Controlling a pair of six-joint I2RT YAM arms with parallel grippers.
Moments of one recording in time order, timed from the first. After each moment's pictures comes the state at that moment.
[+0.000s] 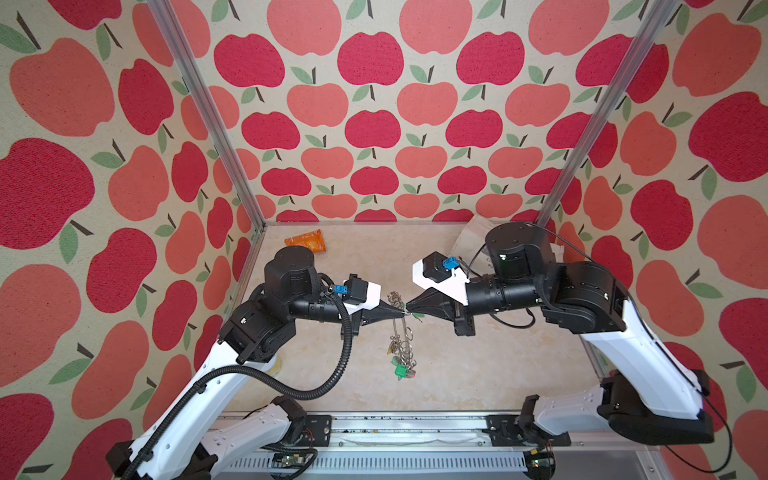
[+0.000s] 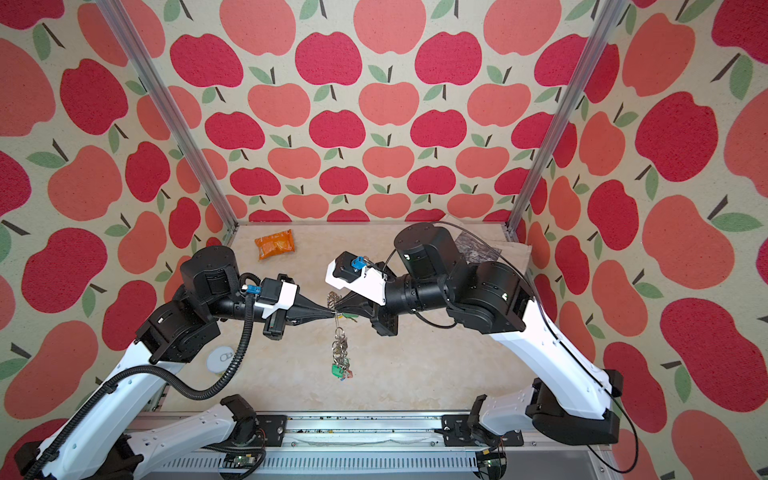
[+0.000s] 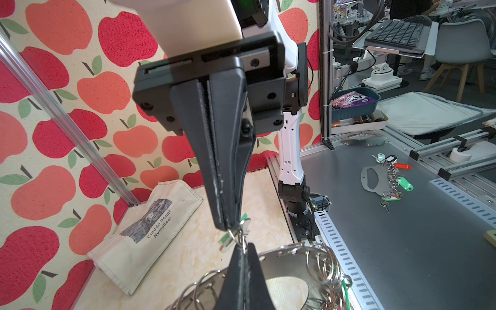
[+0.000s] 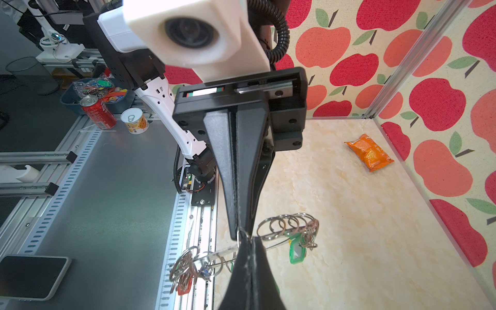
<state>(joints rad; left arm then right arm) -0.68 0.96 1.31 -0.56 0.97 0.47 1.13 1.35 1.97 -1.12 -0.39 -0.28</state>
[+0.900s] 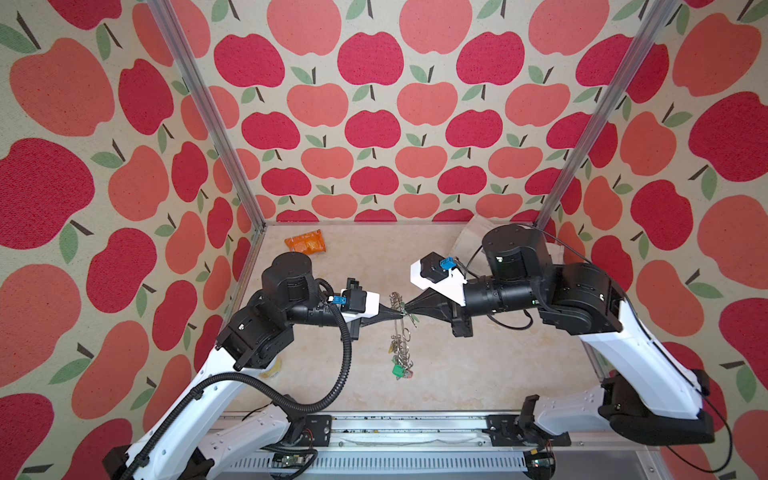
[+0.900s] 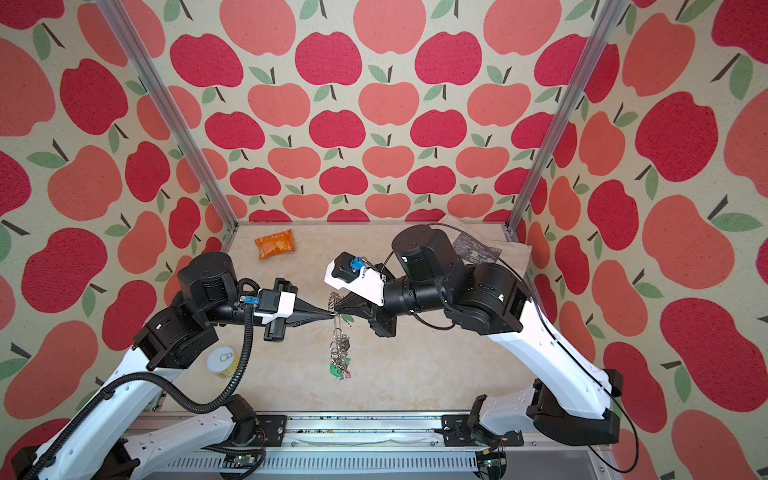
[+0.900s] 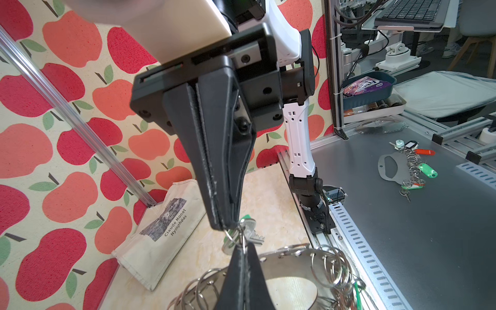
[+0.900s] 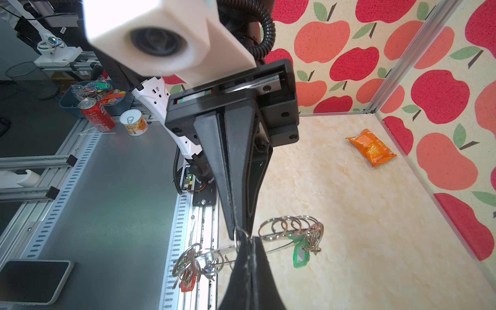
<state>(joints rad) -0.69 0.93 1.27 -0.54 0.92 0.55 1.13 1.35 1.94 -1.10 -0.38 -0.26</state>
